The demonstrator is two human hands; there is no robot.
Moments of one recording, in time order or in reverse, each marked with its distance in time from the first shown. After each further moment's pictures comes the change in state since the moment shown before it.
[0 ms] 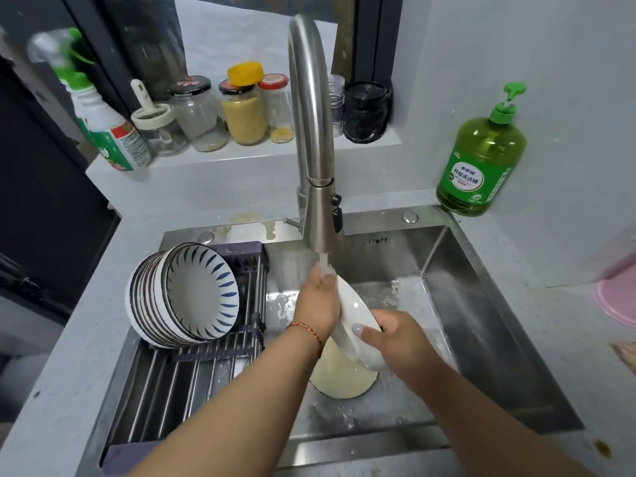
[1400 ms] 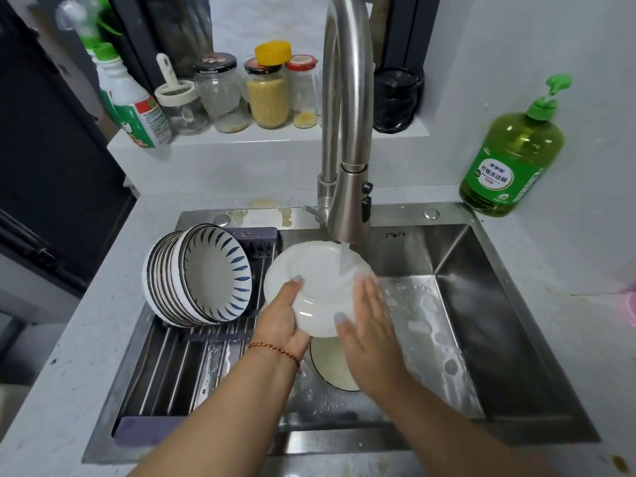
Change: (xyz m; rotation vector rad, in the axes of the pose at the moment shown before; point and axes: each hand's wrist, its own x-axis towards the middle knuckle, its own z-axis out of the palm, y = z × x) left_hand 0.000 -0.049 -0.053 -1.017 0.065 -0.414; right_hand 0.006 0.020 0.056 -0.731 0.145 -0.283
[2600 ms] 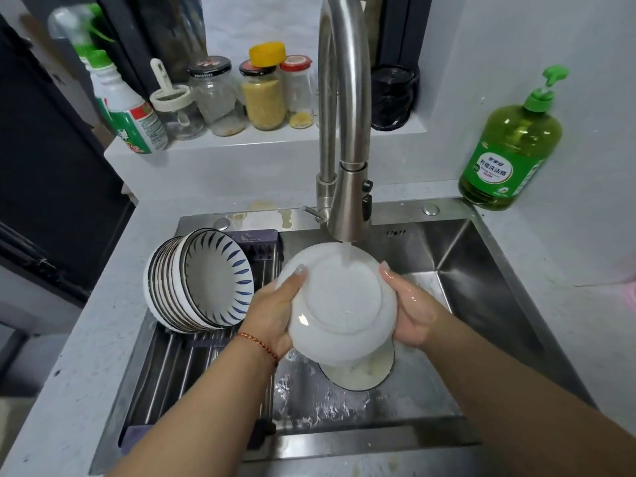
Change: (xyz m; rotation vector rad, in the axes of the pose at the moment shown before) left_hand -0.014 0.030 0.001 0.381 -0.064 0.091; right_hand 0.058 0.034 -0.046 1.343 -0.361 0.713
